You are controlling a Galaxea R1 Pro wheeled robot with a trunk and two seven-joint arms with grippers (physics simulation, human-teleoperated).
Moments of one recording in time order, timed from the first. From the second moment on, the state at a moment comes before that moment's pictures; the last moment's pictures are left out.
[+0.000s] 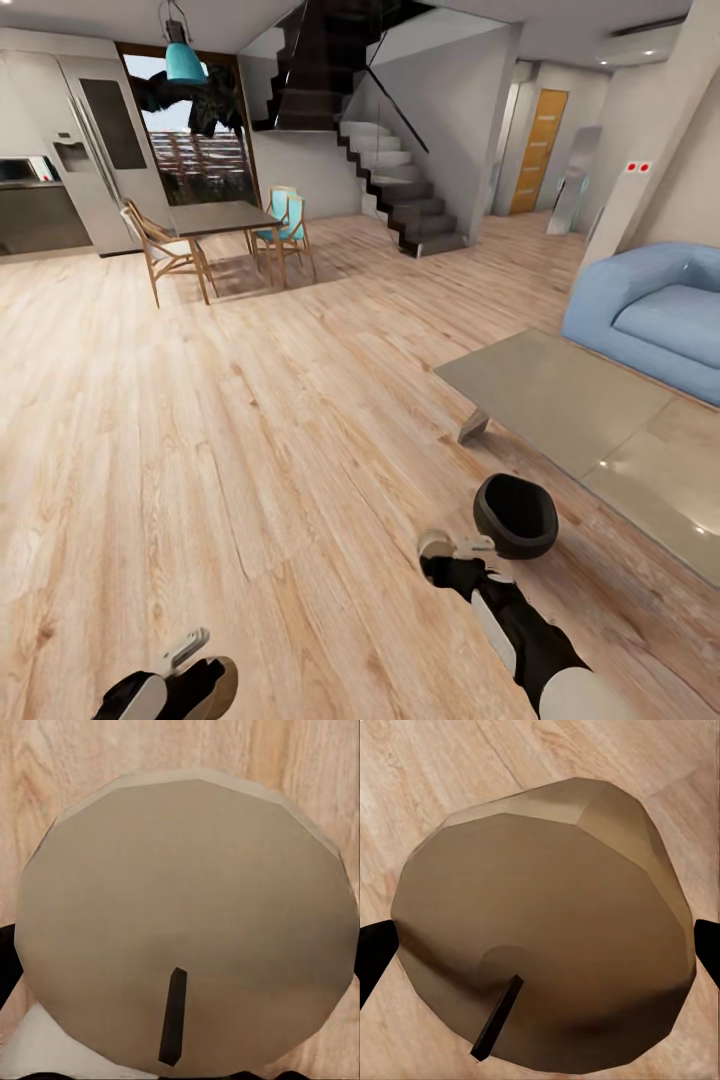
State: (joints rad) left arm -0.27 0.17 -0.12 -0.77 0.89 0.45 0.31; right arm -0.54 0.01 0.15 -0.64 -0.22 0.26 0.02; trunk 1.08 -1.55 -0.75
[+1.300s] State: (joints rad) left arm -0.28 0.10 -0.12 -0.59 0.81 0.20 0.31; right arm -0.54 0.01 0.15 -0.48 -0.21 0.10 0.03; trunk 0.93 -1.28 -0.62
